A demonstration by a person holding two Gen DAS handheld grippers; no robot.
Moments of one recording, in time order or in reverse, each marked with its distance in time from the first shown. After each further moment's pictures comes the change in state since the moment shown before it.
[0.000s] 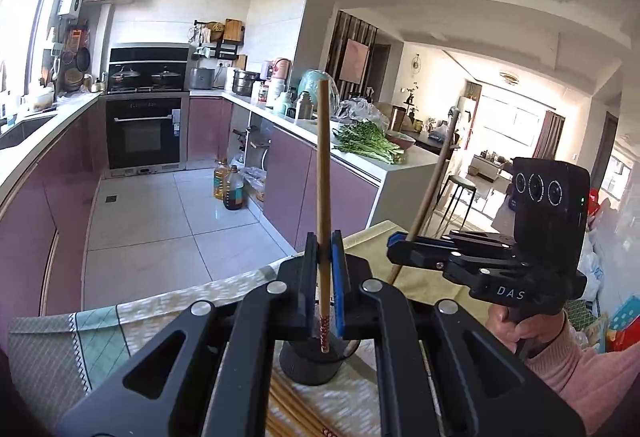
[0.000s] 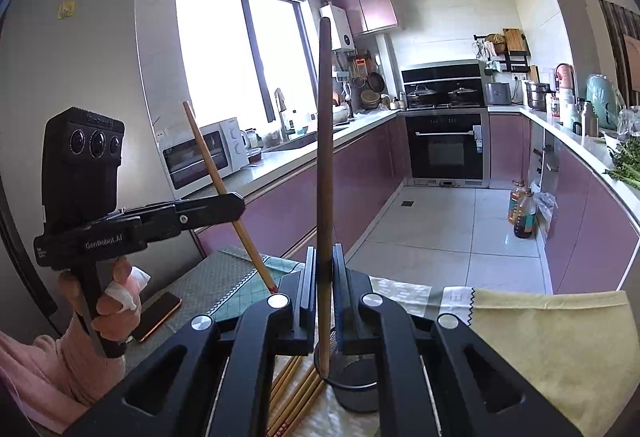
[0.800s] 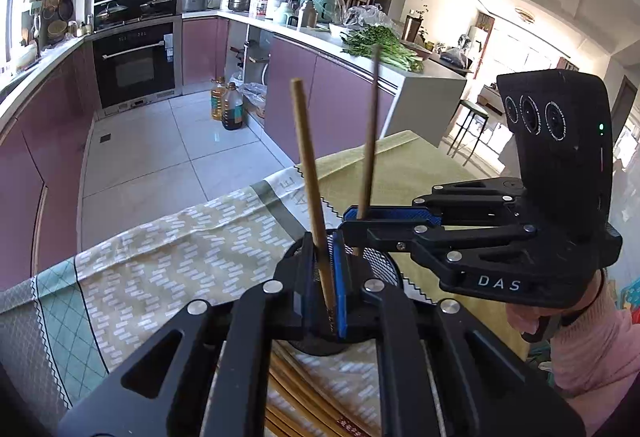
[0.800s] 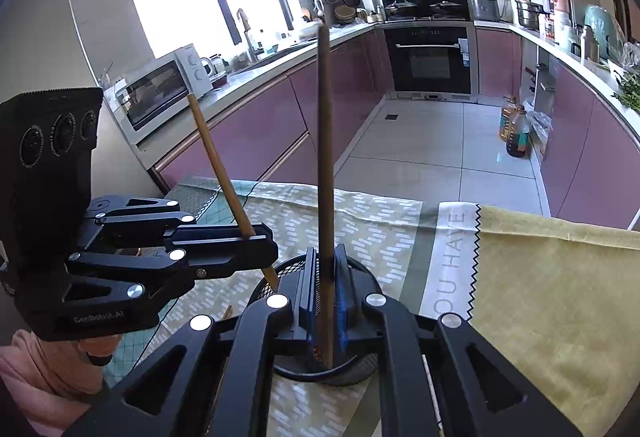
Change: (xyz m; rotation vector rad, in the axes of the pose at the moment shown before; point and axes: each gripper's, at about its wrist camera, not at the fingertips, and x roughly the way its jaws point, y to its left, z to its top) left arm 0.115 0.021 -0.062 0.003 0.319 0.019; right arm 0.094 -0.038 -0.038 0.100 0.312 -0.060
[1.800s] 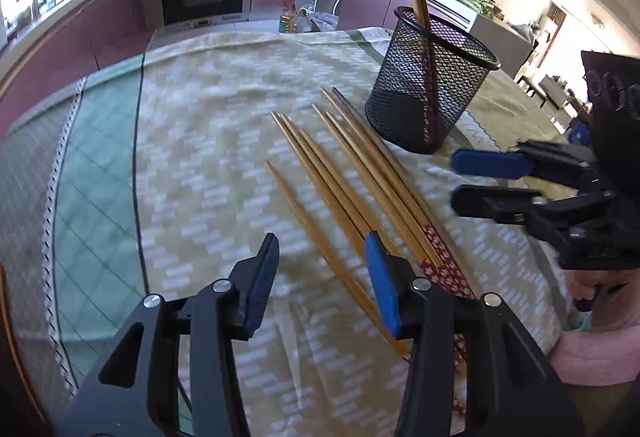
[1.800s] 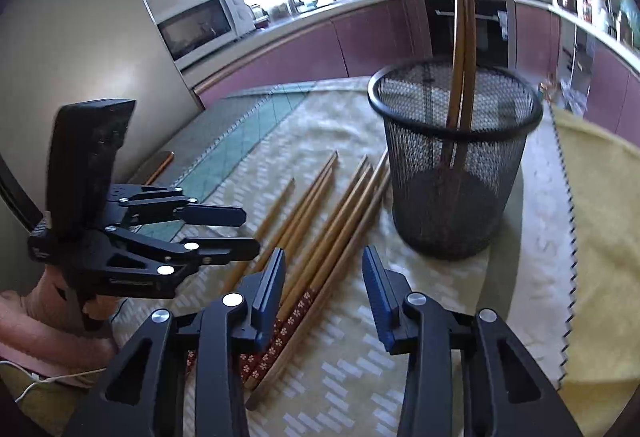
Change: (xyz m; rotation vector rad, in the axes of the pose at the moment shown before) left arm -0.027 0.039 -0.170 -0.203 0.193 0.147; right arm 0.031 0.058 -0.113 -0.062 0.139 0.101
